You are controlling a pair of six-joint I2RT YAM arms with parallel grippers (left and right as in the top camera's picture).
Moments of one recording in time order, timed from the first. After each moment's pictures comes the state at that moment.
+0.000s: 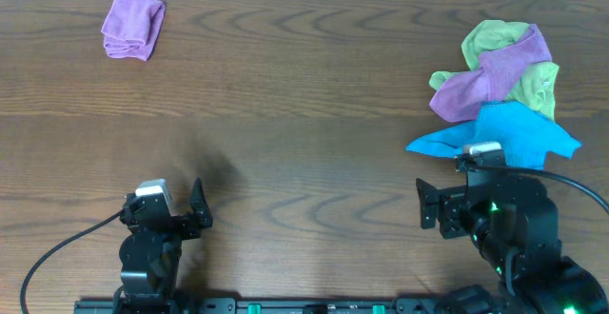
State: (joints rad) left arm -0.06 0.01 0.14 -0.49 -0.09 -0.20; right arm 0.32 0.65 0.91 -0.99 0.10 0.12
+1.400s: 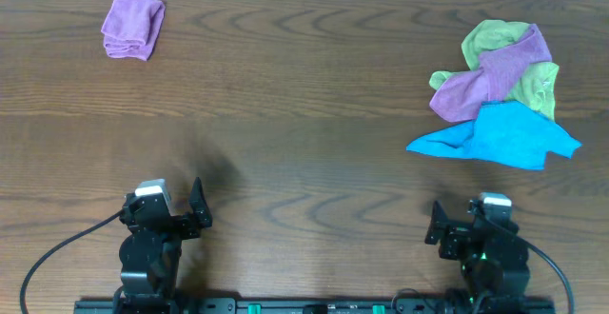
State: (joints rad) left arm -0.06 0.01 0.14 -0.48 -0.09 -0.20; right arm 0.03 0.02 0.24 -0.80 0.11 0.13
